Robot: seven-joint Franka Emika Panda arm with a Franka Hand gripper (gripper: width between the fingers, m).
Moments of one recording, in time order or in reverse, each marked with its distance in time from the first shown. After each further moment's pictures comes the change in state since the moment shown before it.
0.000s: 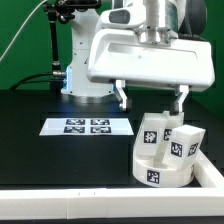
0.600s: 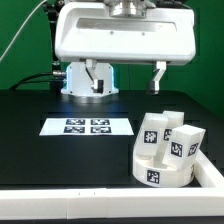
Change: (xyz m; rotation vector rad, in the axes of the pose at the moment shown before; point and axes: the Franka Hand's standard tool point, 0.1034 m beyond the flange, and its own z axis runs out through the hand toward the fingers) arm 0.020 0.047 -0.016 0.042 -0.160 0.065
